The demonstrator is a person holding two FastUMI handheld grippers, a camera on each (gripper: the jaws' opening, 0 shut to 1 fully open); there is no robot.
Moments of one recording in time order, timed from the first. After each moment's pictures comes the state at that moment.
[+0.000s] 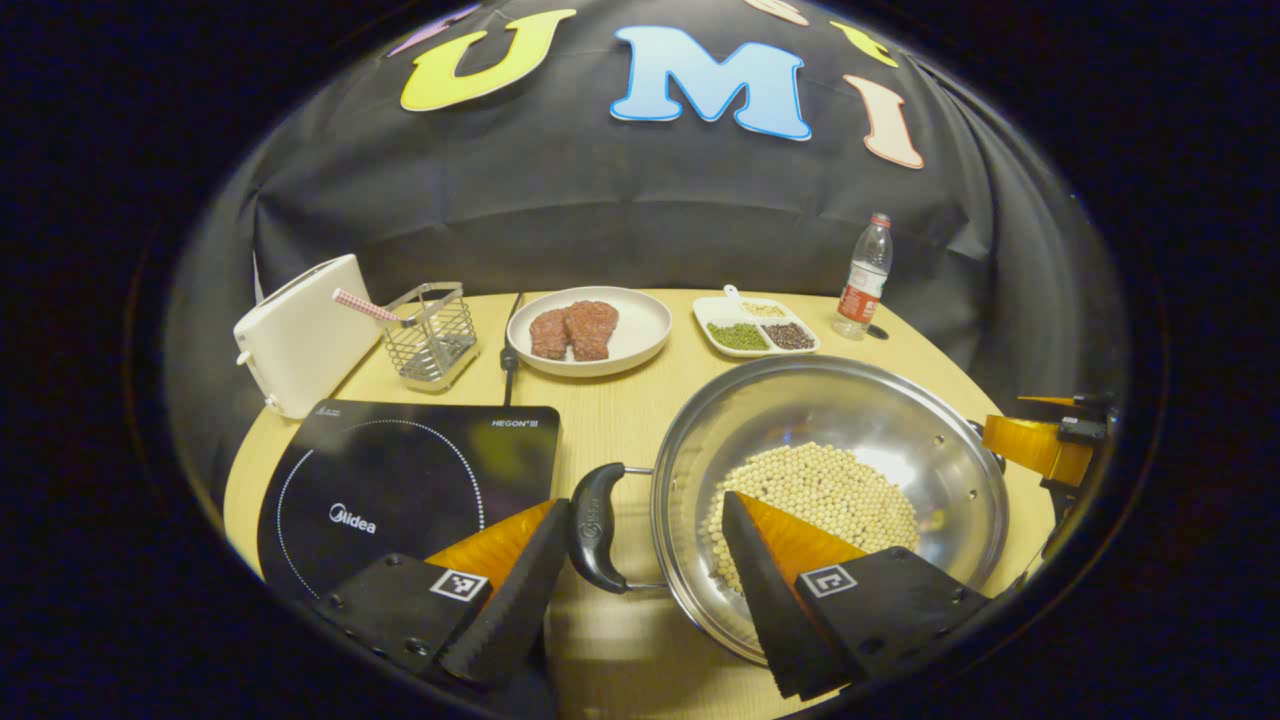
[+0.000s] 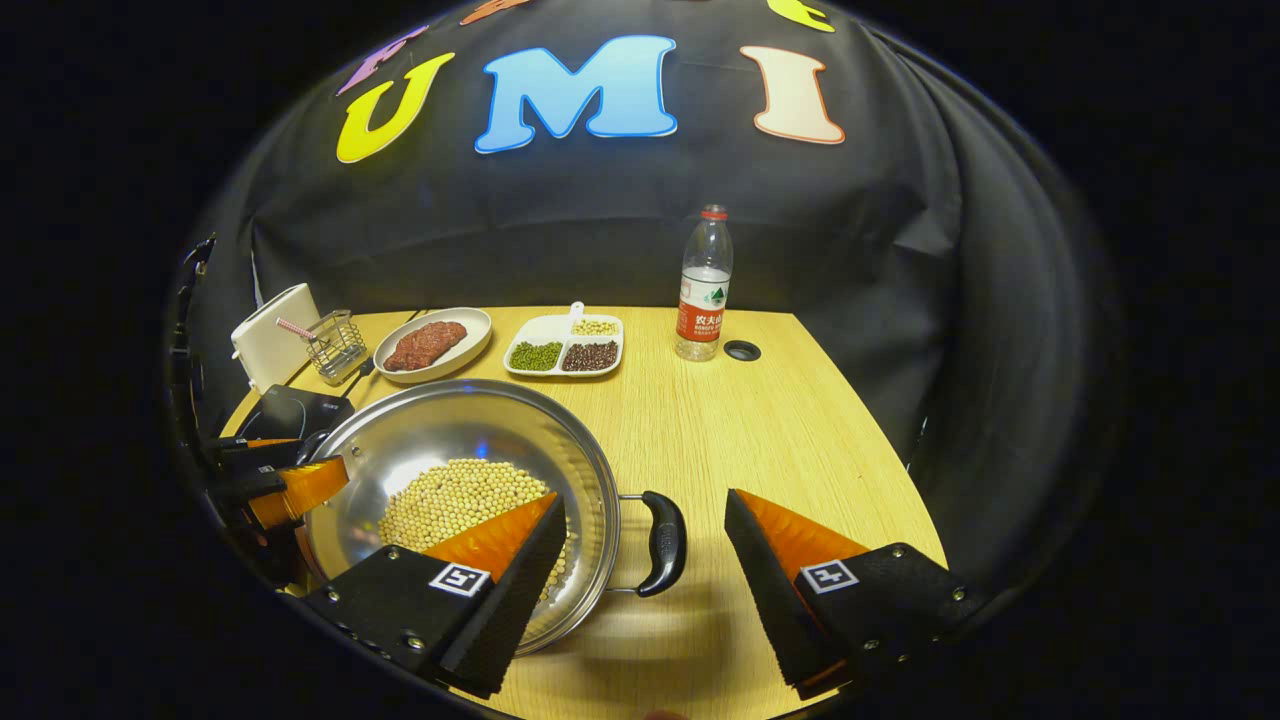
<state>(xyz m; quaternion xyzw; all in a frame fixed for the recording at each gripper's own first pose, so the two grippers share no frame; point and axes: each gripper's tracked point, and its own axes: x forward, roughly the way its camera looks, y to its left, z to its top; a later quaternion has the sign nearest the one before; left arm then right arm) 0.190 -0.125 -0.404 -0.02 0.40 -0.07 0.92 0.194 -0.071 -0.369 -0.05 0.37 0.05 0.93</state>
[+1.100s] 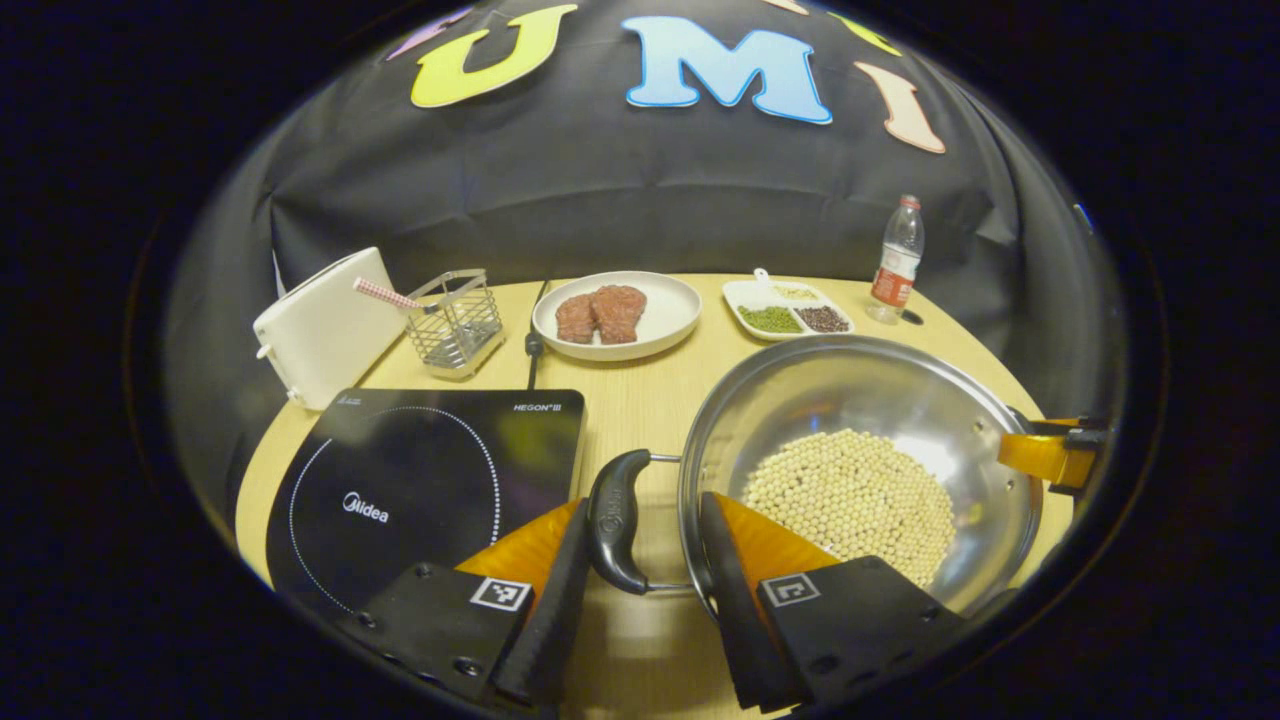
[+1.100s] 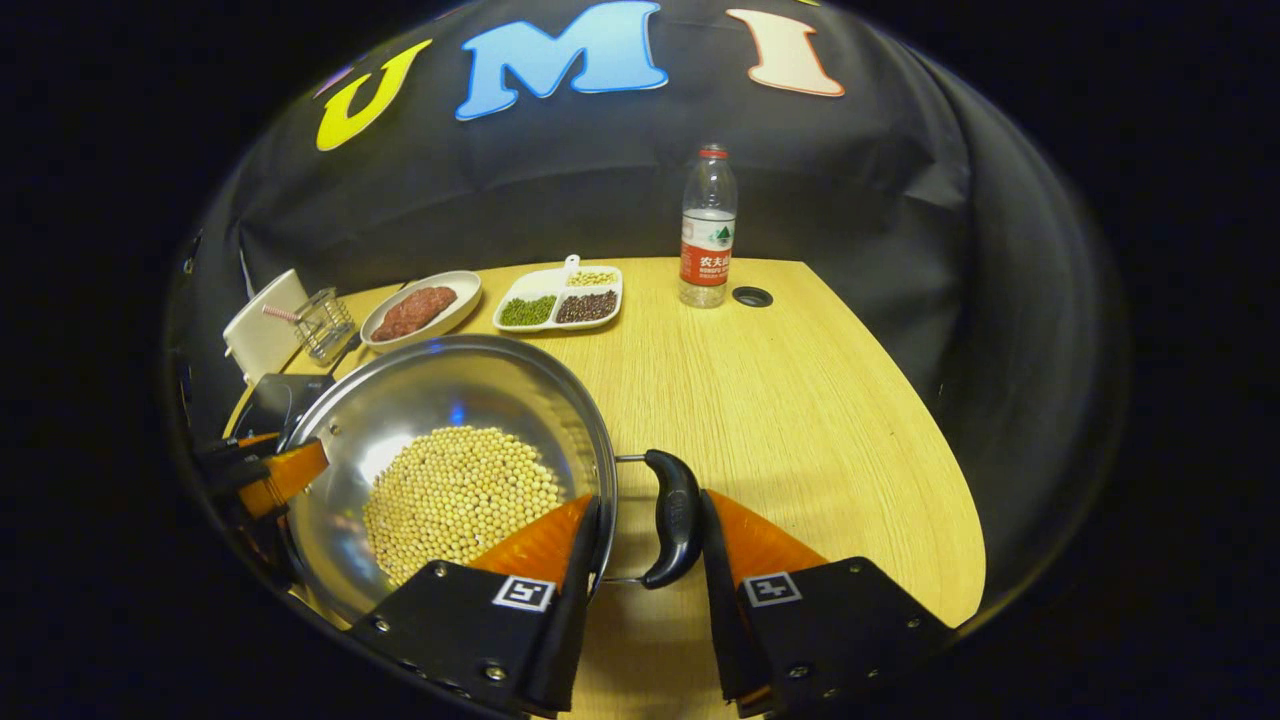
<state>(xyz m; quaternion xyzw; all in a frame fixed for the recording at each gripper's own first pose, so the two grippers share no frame) 0.191 -0.115 -0.413 0.01 0.40 -0.03 0.91 0.191 -0.069 -0.406 -0.02 0.43 0.04 0.90</state>
